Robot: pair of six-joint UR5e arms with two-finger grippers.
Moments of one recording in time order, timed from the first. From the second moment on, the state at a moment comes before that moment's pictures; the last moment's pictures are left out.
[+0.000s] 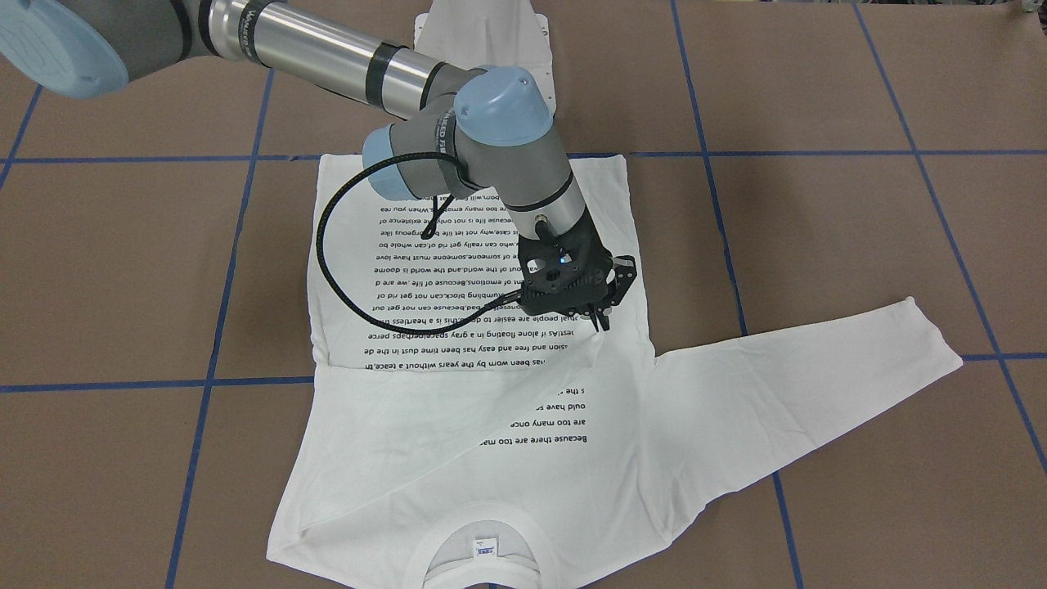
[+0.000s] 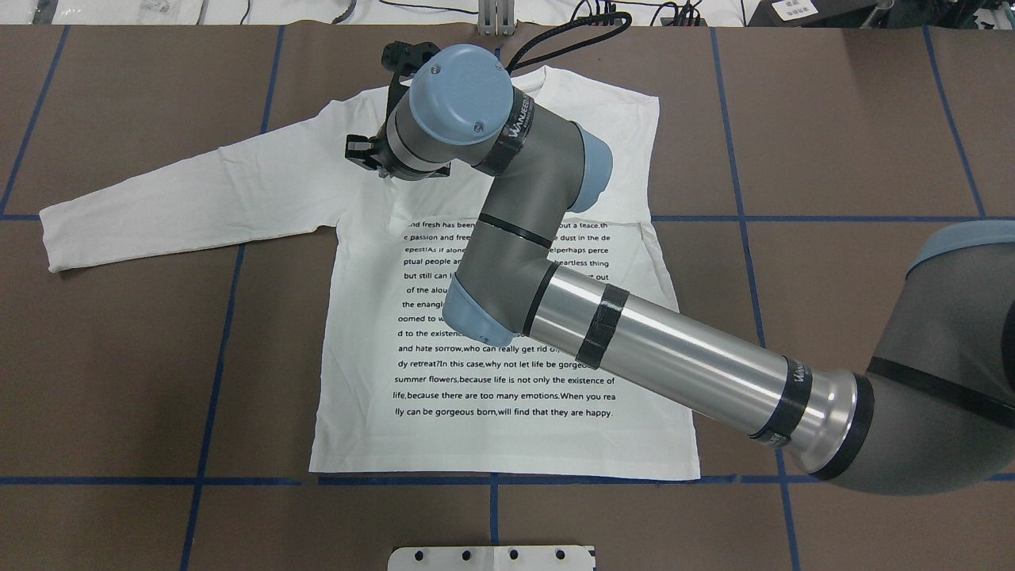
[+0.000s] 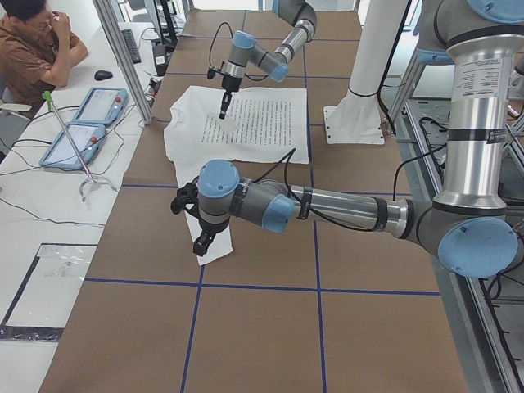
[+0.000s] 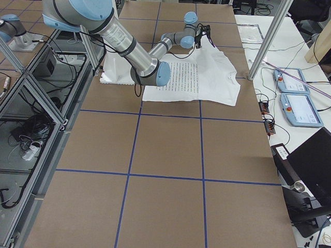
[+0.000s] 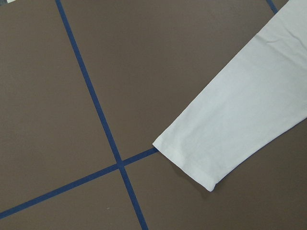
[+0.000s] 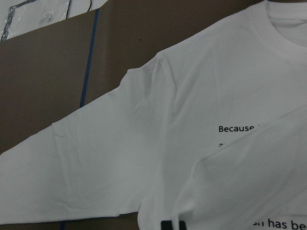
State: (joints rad) left arm -1.53 -1.56 -1.71 -1.81 -2.40 0.11; right arm 0.59 -0.49 1.14 -1.00 1.79 1.32
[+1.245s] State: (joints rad) left arm -1.53 -1.57 -1.71 -1.81 -2.40 0.11; right arm 0.57 -0.26 0.68 -0.84 1.63 1.31
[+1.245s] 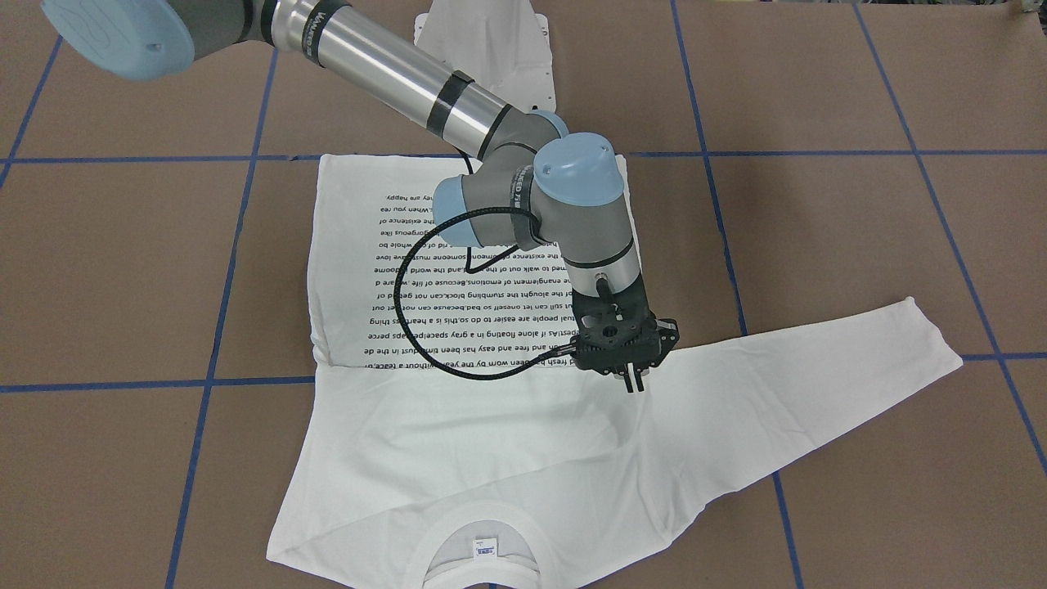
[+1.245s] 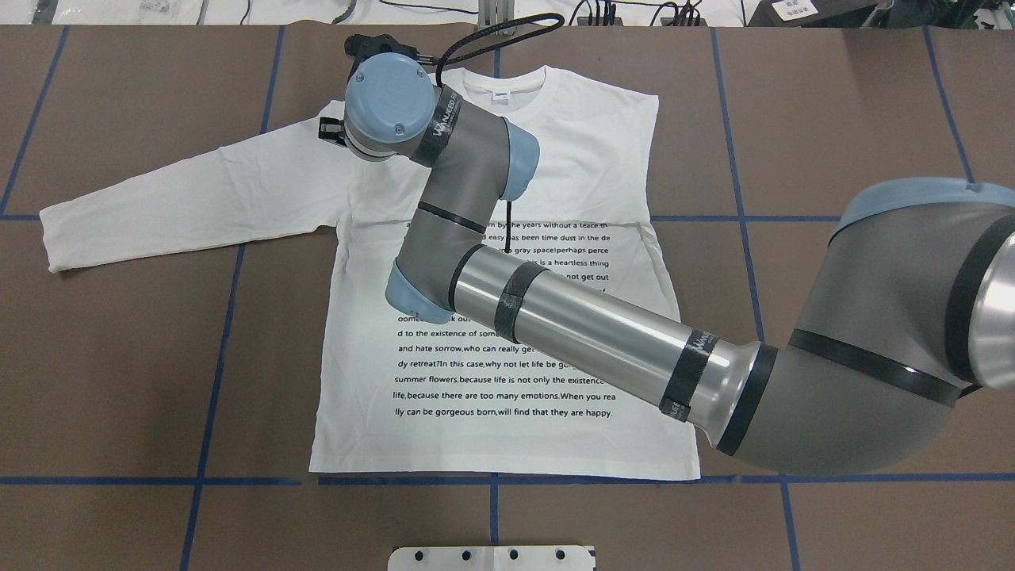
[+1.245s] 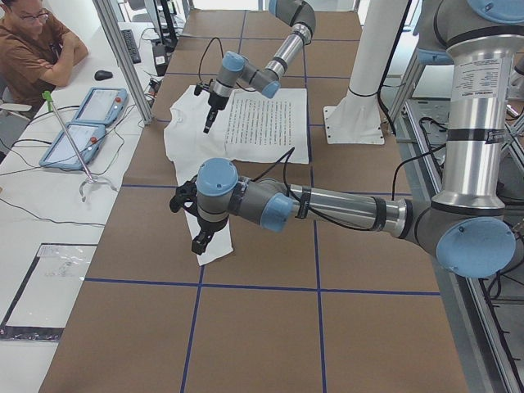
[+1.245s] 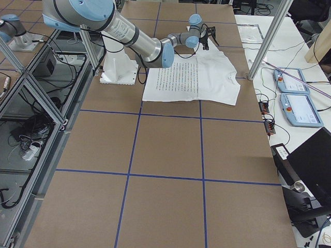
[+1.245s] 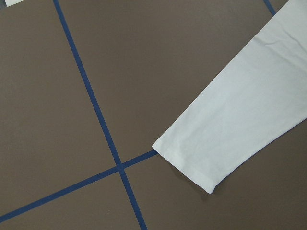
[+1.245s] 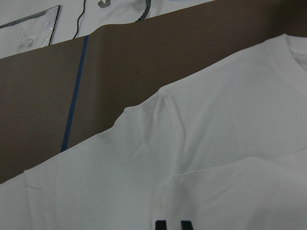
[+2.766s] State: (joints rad) left arm -1.27 -1.64 -1.45 -2.24 -2.19 -0.49; right arm 0.86 -0.74 1.44 -1.58 1.99 0.98
